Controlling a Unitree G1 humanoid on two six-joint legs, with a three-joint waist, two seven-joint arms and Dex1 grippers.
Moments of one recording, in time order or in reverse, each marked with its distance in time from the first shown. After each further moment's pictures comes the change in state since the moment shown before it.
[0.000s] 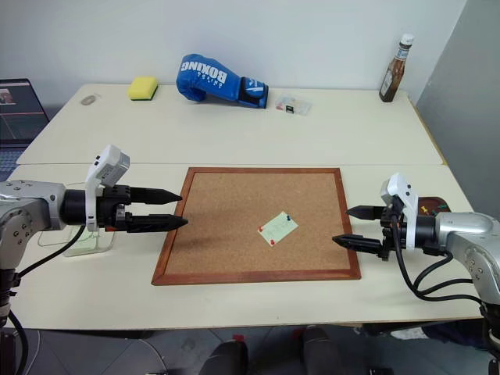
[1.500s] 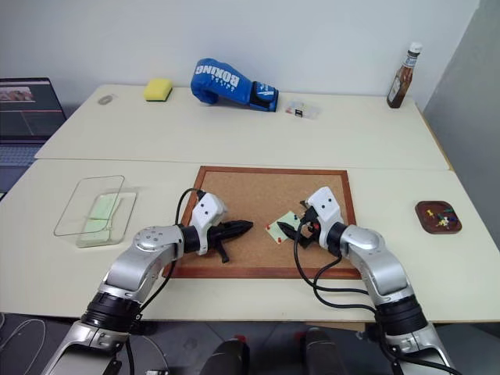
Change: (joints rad) left arm 0.092 -0.542 -0.299 0.194 0.412 -0.578 0.410; right arm -0.094 0.569 0.334 0.262 -0.450 -0.405 -0.454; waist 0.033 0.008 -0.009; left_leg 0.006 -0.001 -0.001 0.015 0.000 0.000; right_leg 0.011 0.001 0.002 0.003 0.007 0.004
